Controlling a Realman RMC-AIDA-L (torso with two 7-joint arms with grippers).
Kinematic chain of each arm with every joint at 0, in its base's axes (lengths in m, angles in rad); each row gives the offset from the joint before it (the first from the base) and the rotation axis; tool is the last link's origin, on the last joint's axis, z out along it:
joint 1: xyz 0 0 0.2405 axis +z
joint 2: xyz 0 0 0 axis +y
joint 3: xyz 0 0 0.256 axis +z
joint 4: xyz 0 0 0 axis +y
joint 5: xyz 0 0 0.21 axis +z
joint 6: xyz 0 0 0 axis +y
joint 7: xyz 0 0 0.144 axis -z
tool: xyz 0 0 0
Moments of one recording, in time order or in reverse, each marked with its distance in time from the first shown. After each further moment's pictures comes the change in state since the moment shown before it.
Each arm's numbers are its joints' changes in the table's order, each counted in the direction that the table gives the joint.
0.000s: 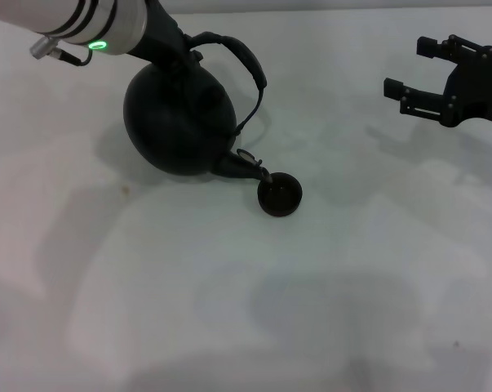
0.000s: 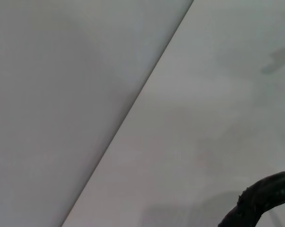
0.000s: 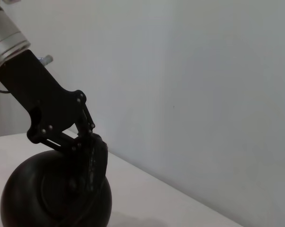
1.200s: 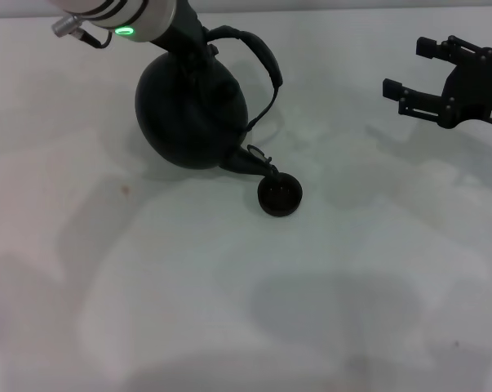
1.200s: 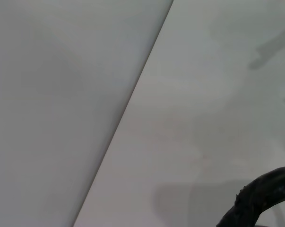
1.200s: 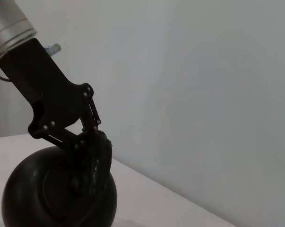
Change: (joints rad) left arm -0.093 -0.002 0.055 -0.003 0.064 0.065 0.035; right arm 0.010 0.002 0.006 -0.048 0.032 0.000 0.059
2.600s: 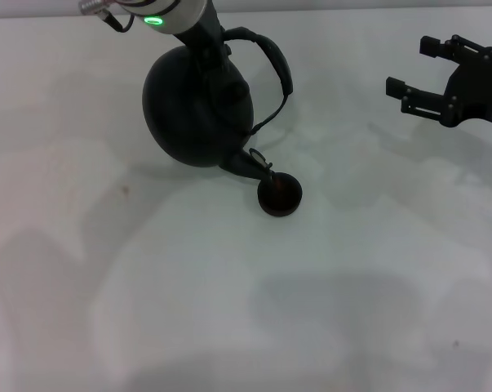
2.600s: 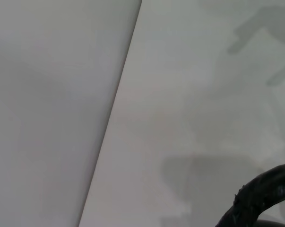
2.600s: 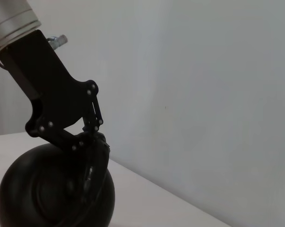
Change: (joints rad) left arm -0.121 0.002 0.063 -0.063 0.040 0.056 -0.001; right arm 0.009 0.000 0.018 -0.025 0.001 -0.004 0.026
